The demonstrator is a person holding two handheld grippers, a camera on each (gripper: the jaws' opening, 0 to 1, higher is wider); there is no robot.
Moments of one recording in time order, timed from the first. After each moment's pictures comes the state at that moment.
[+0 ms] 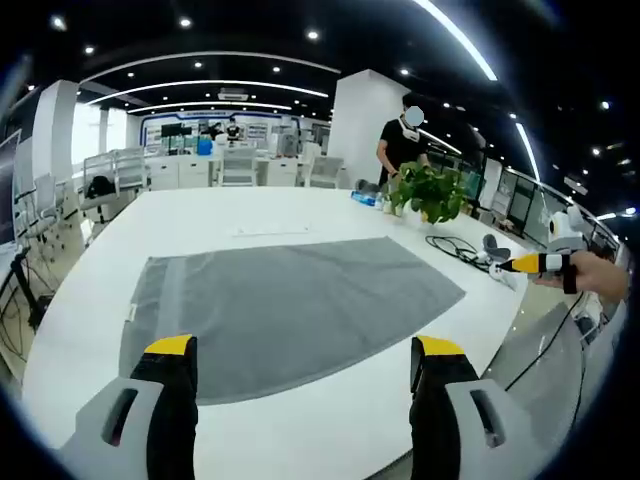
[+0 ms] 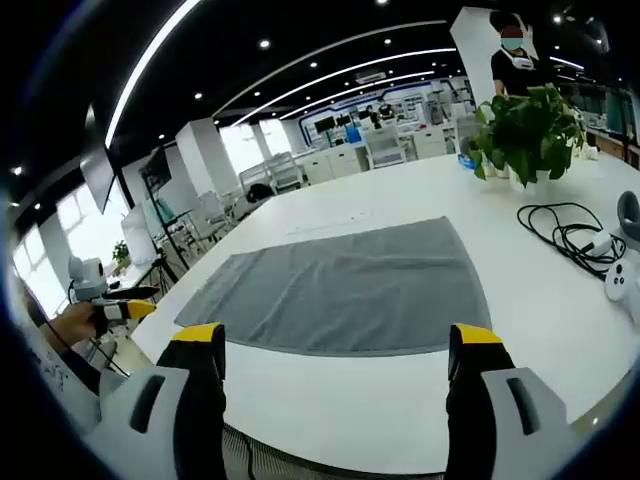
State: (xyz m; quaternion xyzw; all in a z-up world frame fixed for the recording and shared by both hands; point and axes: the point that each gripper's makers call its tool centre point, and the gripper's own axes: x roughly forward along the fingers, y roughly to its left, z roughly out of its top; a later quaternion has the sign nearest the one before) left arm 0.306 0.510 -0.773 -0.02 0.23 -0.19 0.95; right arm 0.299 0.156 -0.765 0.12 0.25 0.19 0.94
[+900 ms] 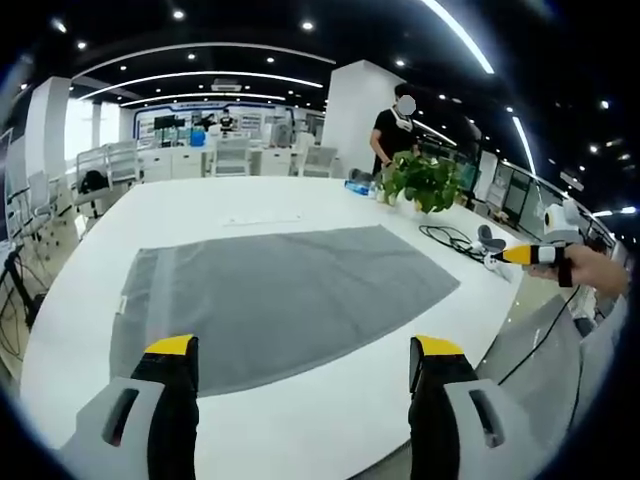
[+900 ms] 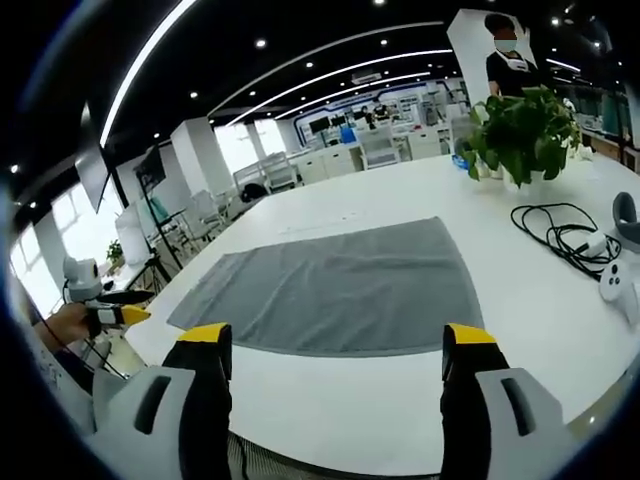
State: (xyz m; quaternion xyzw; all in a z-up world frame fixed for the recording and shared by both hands) left arm 0.300 0.498 -0.782 -0.01 0.25 -0.20 0.95; right arm 0.302 0.149 -0.769 0.11 0.25 0.17 0.95
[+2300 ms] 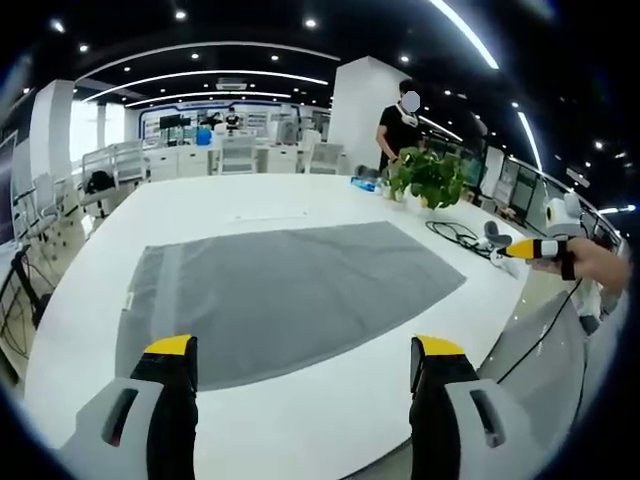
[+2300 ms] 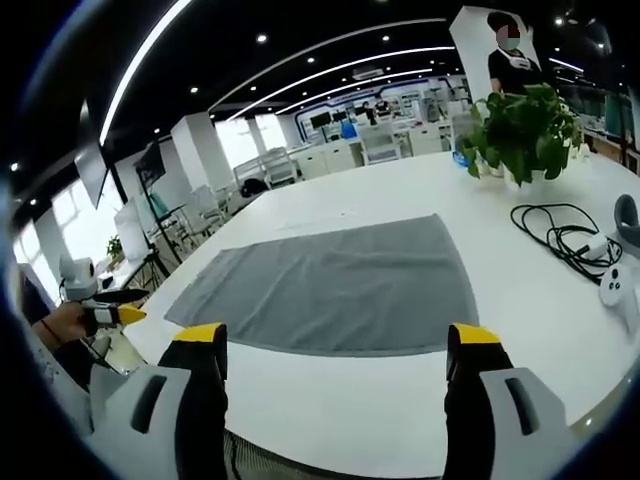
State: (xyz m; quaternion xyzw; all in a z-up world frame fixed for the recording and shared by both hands) left arm 0.298 0.499 -0.785 0.00 0.26 -0.19 0.95; right arm 0.309 0.141 -0.772 0.10 0.26 0.18 0.94
